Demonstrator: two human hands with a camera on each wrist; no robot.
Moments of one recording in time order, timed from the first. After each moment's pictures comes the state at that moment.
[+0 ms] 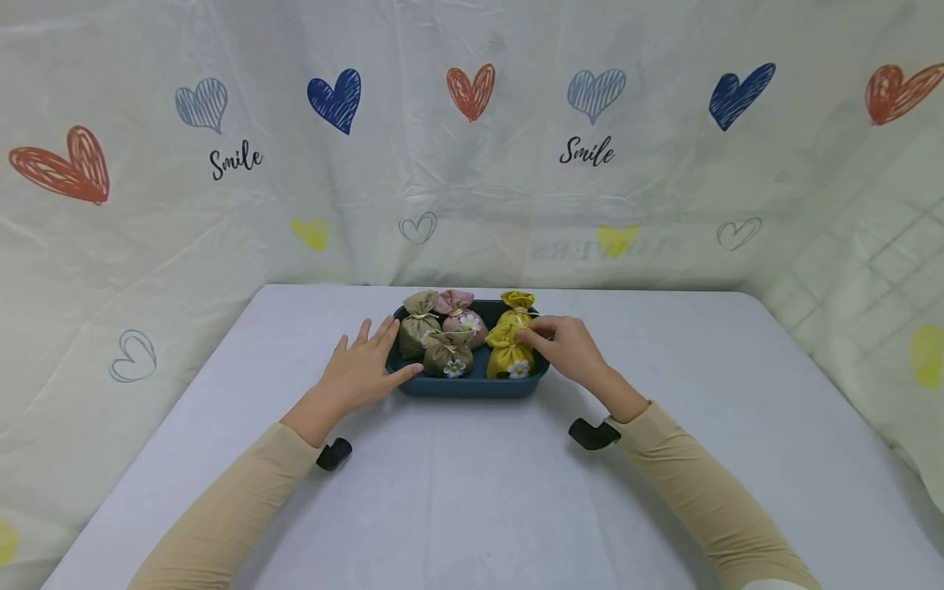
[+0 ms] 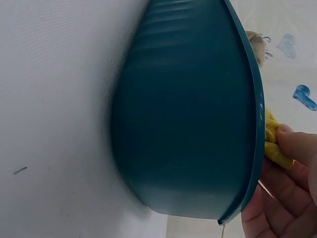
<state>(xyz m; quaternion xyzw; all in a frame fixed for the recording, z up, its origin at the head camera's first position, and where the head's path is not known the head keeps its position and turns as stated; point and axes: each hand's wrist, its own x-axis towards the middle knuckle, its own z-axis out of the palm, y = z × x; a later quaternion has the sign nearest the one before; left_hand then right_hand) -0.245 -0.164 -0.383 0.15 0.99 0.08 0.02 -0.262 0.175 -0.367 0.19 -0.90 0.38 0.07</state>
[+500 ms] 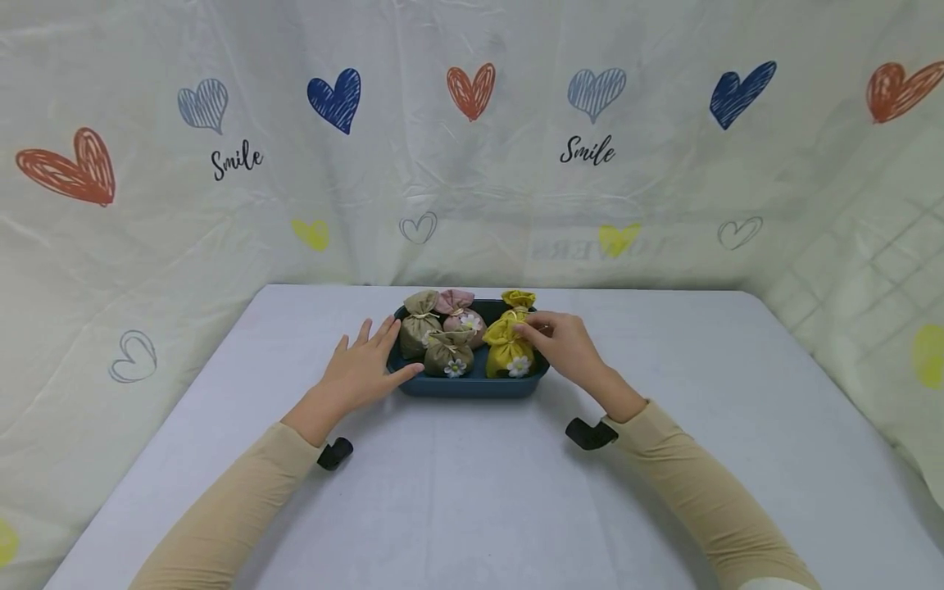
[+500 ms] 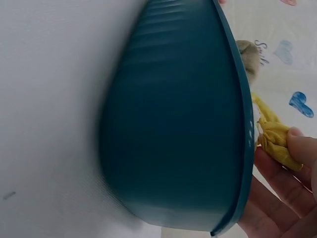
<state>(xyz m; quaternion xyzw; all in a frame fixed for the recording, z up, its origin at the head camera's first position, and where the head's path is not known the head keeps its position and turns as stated) -0.245 -0.164 -0.384 0.15 0.99 0.08 0.02 -0.261 0.167 -0.366 0.19 -0.89 0.41 0.10</state>
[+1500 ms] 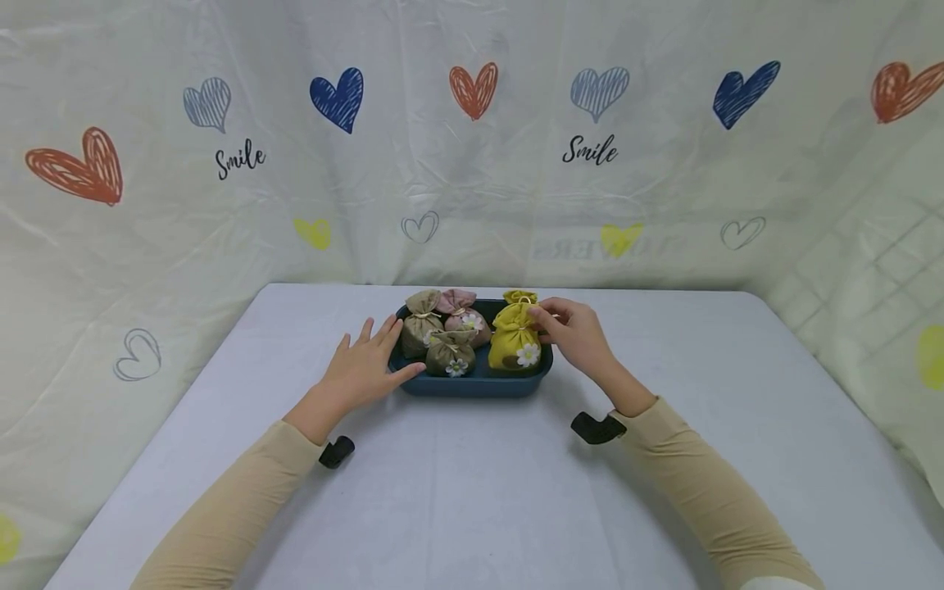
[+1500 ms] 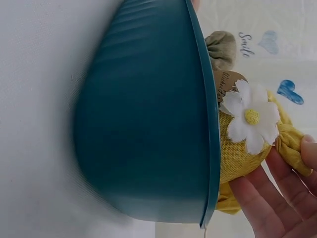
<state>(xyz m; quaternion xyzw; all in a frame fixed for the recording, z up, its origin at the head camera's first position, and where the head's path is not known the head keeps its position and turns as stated) -0.242 -0.162 -0.379 0.15 0.99 0.07 0.04 -0.265 0.177 -0.356 0.15 -0.84 0.52 0.08</state>
